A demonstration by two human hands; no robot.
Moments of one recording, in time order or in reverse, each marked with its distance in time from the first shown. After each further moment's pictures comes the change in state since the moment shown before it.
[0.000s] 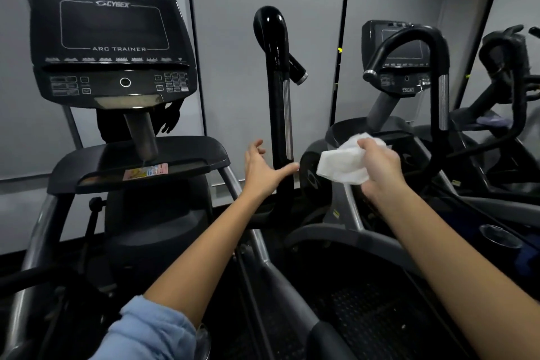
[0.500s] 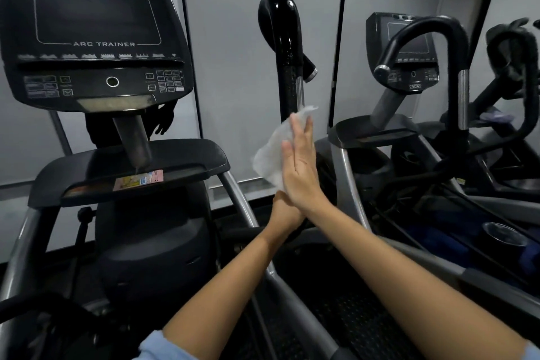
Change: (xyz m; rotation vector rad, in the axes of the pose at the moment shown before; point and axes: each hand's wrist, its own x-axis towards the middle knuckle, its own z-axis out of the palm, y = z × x) left_hand 0.001 -0.055 0.039 -0.205 -0.224 -0.069; right_hand -0.002 0.079 0.108 -0.533 -0.422 -0.702
